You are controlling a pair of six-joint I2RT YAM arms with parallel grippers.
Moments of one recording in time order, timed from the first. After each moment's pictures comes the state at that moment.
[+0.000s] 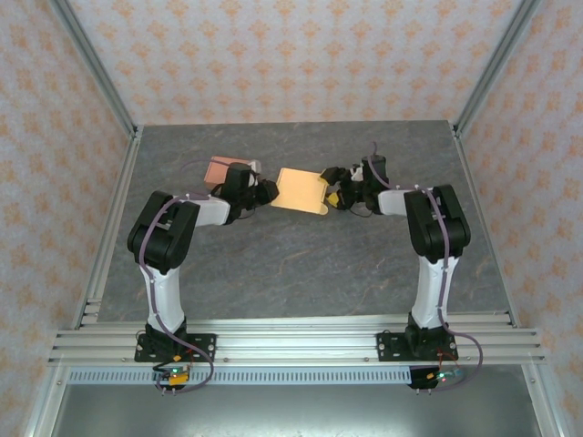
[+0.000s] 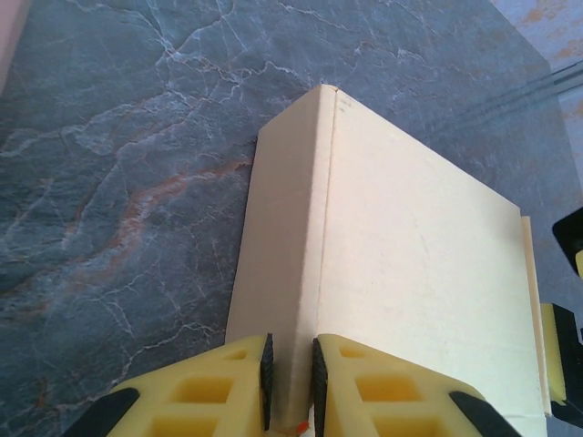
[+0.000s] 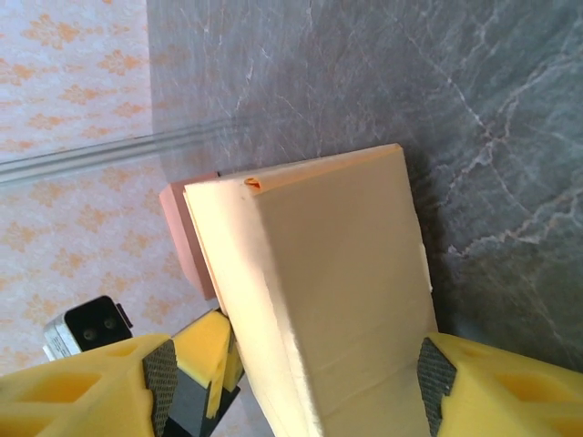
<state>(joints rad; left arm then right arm) -0.29 1.99 1.05 0.30 0.30 -0.68 0.22 2.05 1.11 0.32 -0.71 1.22</state>
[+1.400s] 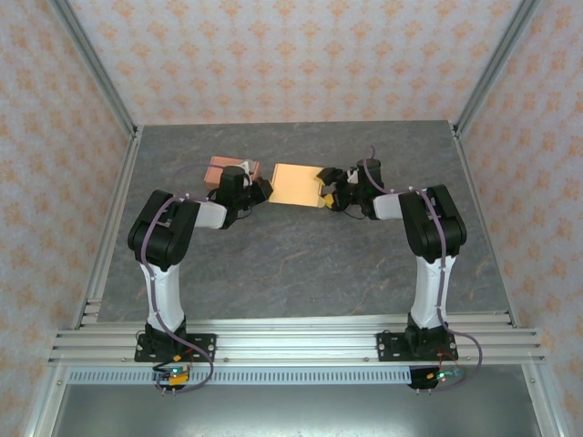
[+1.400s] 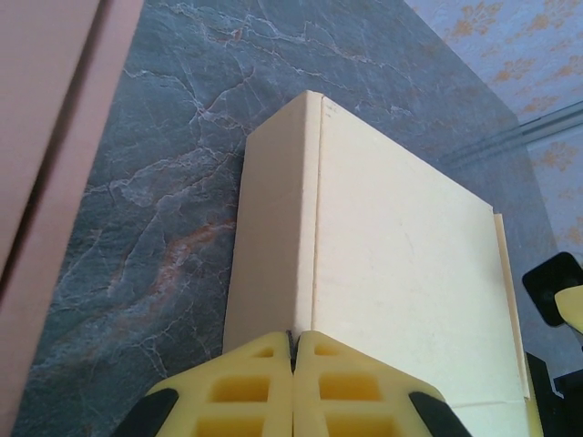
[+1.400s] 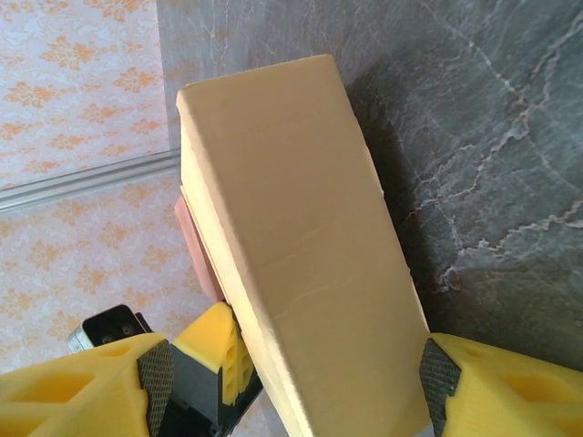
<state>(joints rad) -0.26 2.01 0.99 0.48 0.30 -0.73 0.26 2.06 1.08 0.42 -0.66 1.31</state>
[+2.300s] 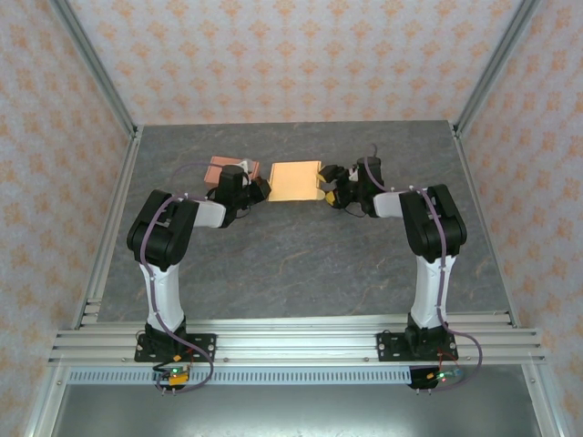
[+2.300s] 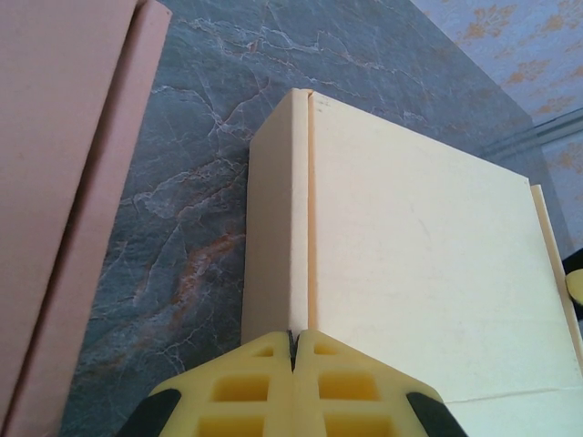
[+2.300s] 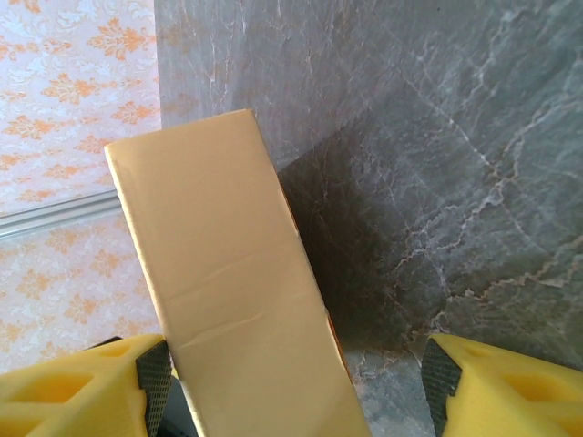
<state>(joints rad) -0.25 2.01 1.00 0.45 0.28 -0.70 0.25 2.06 1.11 0.38 -0.59 1.30</state>
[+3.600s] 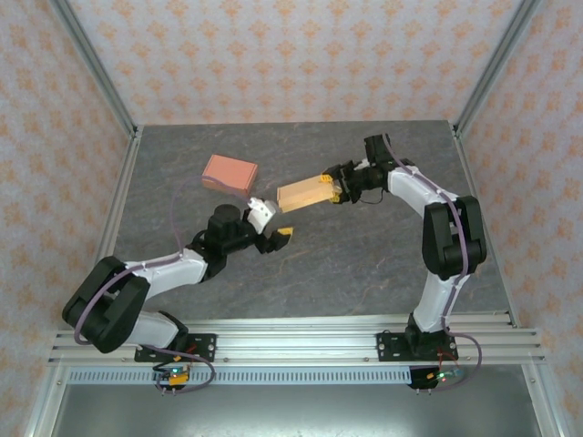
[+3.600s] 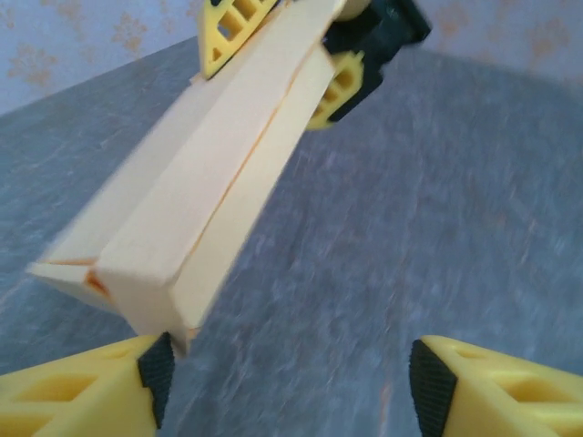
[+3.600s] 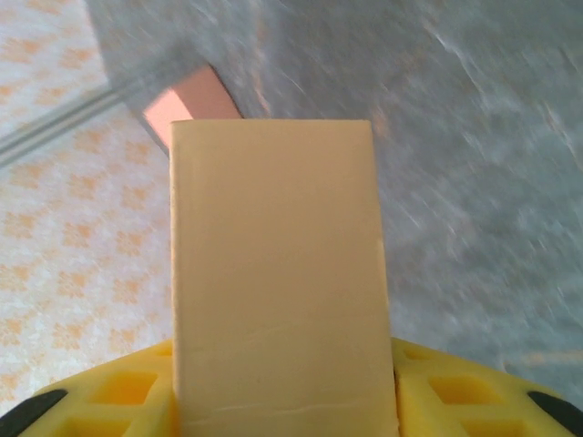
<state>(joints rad) -0.51 1.37 0.49 0.52 0.33 0.15 0.23 1.86 1.35 -0.50 -0.84 1.23</state>
